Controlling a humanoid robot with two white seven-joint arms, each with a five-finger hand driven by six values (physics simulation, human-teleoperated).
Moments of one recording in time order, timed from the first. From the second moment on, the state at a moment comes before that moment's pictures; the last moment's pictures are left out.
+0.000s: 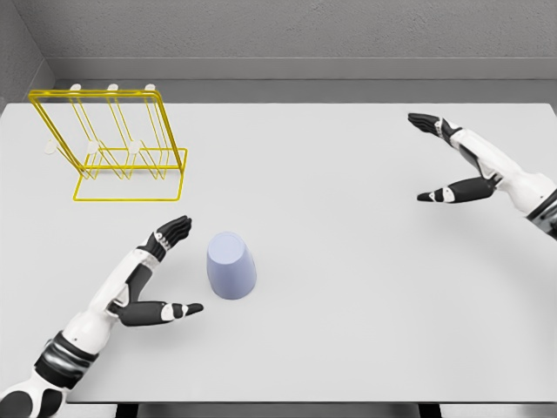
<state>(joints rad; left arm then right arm) 0.08 0.78 -0.70 -1.75 0.38 -0.61 0.20 -0.30 -0.58 0.12 -1.35 -0.16 -0.42 0.61</state>
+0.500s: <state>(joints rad) 0.08 0.74 -0.70 -1.74 0.40 -0.57 0.20 -0.22 -0.70 0.11 -1.34 -0.35 -0.61 0.61</state>
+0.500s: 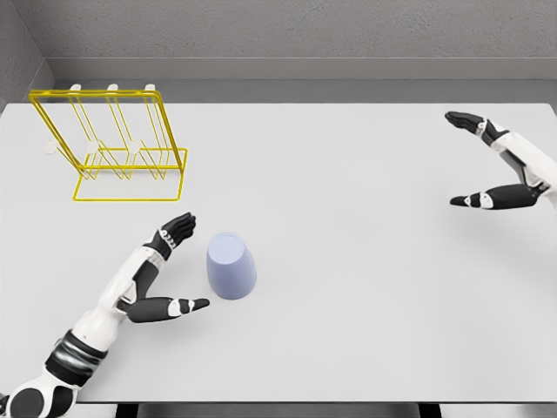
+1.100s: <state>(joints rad) 0.06 0.69 -0.70 -1.72 0.39 -0.47 0.20 -0.23 -0.77 0.15 -1.36 -0.35 -0.61 0.61</state>
